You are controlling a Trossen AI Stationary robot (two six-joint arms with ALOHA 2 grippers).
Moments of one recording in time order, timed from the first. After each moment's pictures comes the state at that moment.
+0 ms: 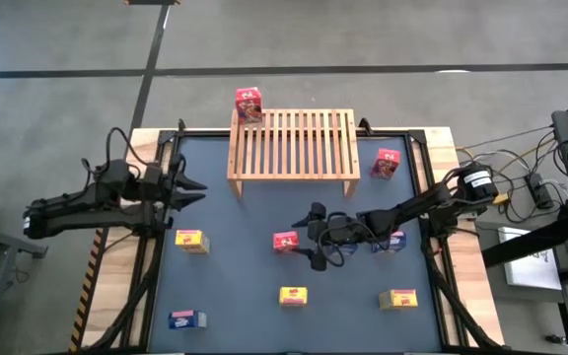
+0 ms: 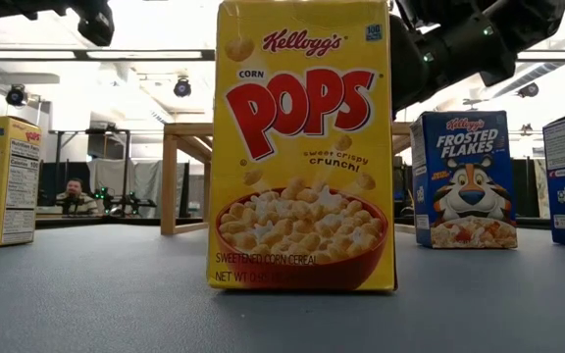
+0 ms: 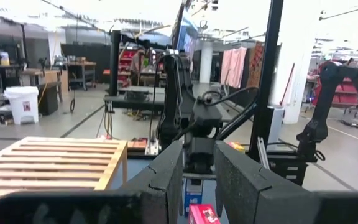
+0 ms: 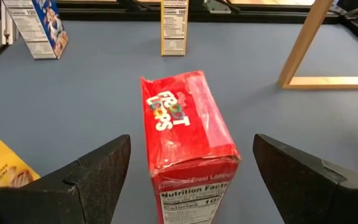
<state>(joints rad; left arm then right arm) 0.18 0.33 0.48 -0.02 0.25 -0.08 0.20 1.67 0.76 0.51 0.21 0.08</state>
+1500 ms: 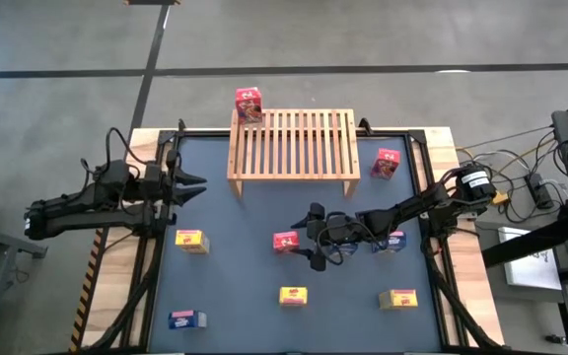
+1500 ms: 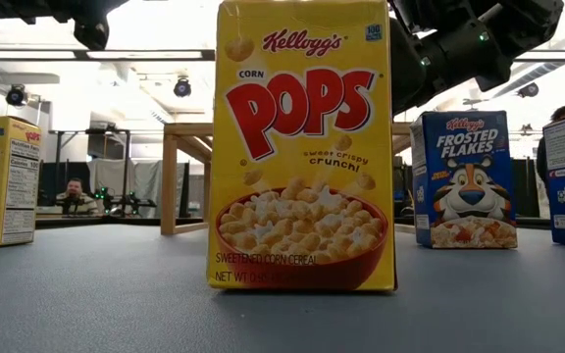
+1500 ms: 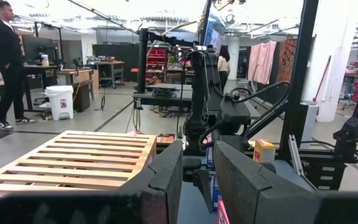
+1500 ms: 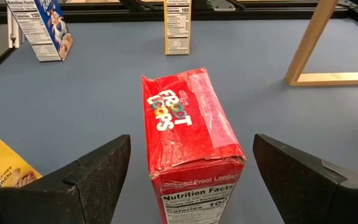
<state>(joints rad) 0.18 0.31 0.48 -0.07 0.13 -0.04 0.20 1.69 0.76 0.53 0.17 0.10</state>
